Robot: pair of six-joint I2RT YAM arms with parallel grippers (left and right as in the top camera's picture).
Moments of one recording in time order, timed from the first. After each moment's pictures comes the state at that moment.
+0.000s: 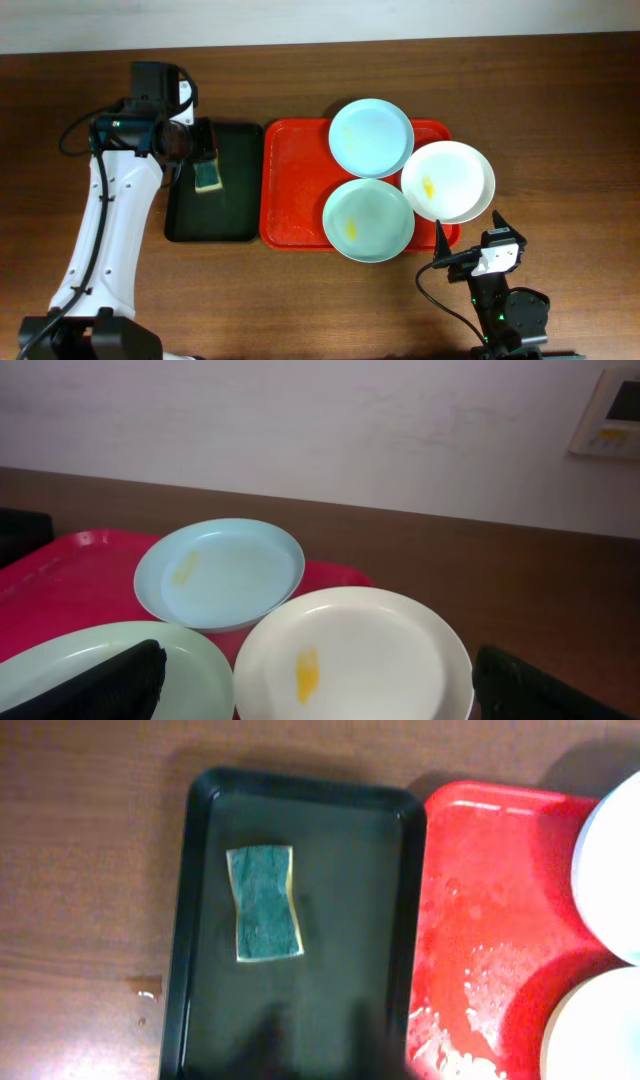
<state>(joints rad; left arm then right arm) -0.05 1.63 1.52 -0.97 0.01 -0.14 0.08 0.01 0.01 -0.07 -0.04 -0.06</state>
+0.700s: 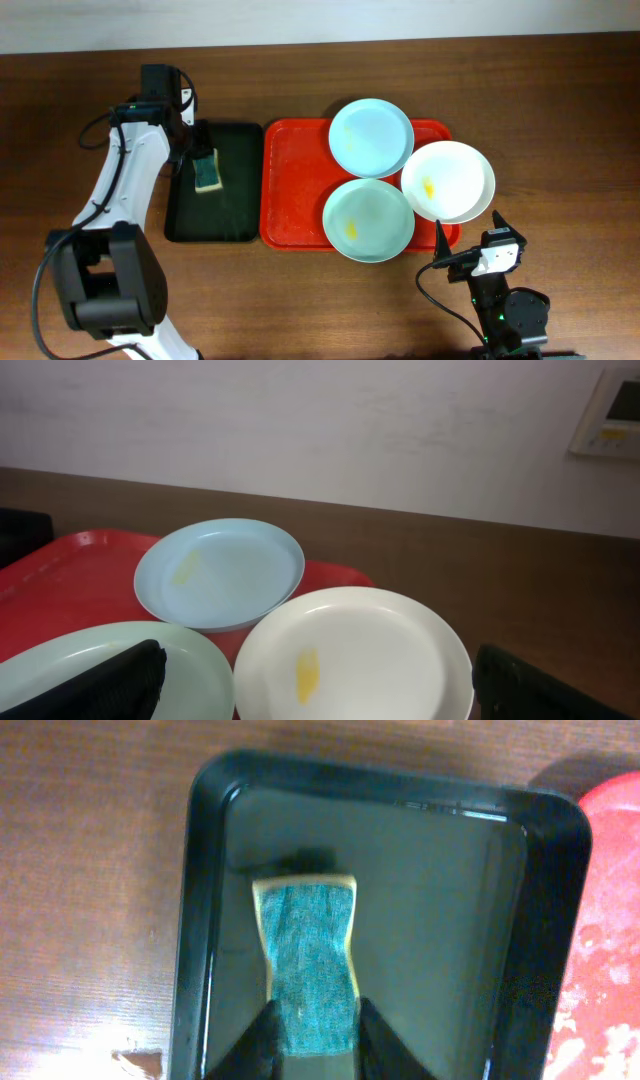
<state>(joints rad) 0.02 1.90 1.52 -0.83 0.00 -0.07 0.08 0.01 0.01 -0.07 -0.04 -0.06</state>
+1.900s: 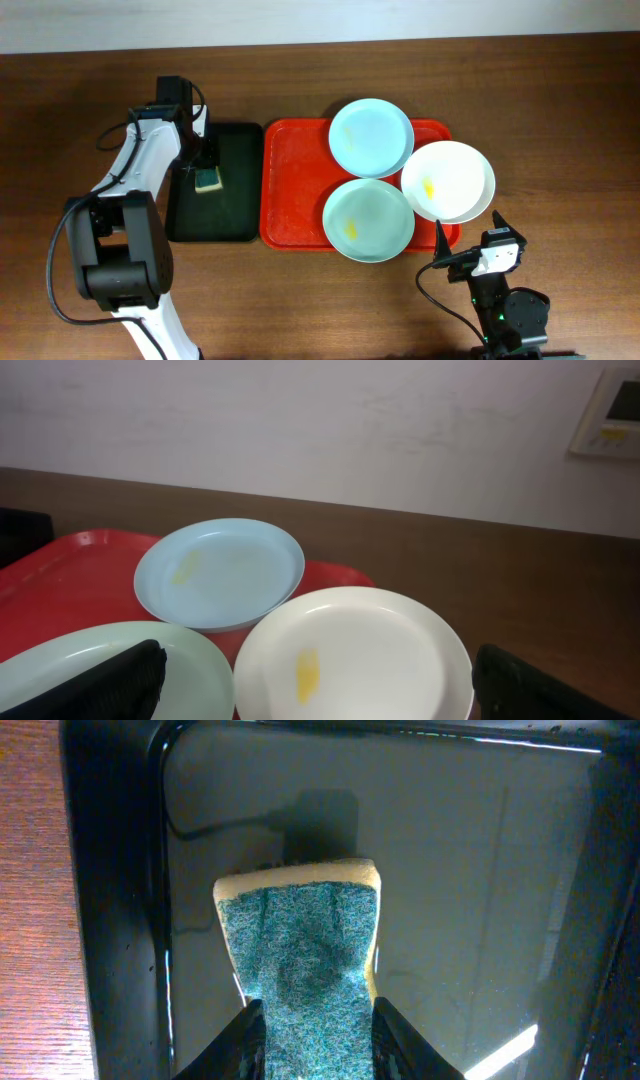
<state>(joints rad) 0.02 2.05 1.52 -0.81 0.00 -0.02 0.08 0.01 0.01 -0.07 -0.04 -0.06</state>
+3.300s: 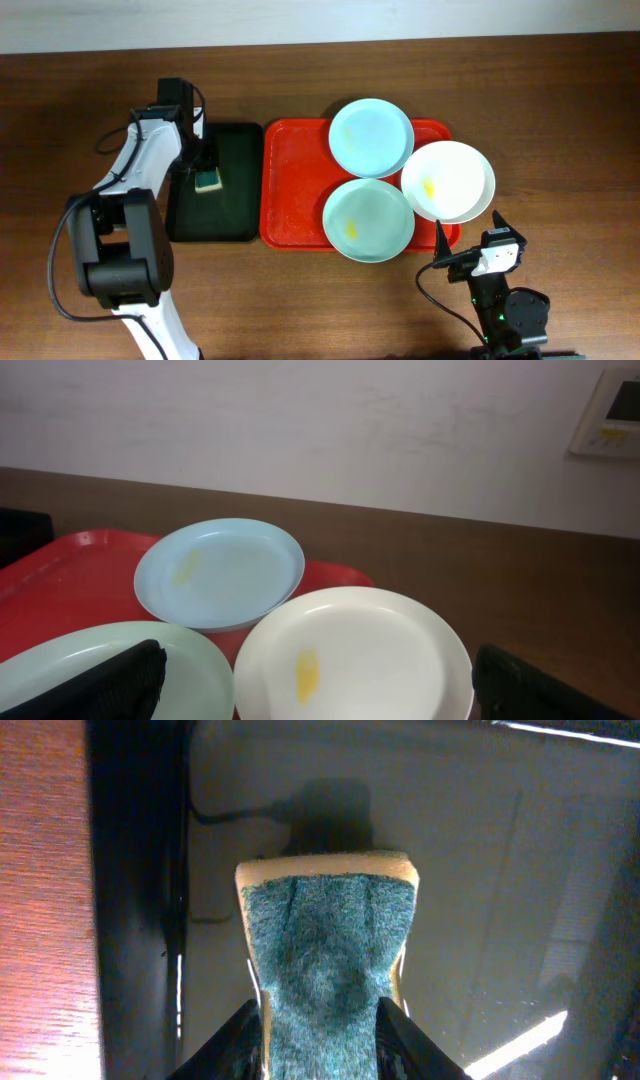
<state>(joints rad) 0.02 2.07 1.52 -0.82 -0.03 -0.07 0.08 0.01 0.01 -0.07 -0.04 -0.06</state>
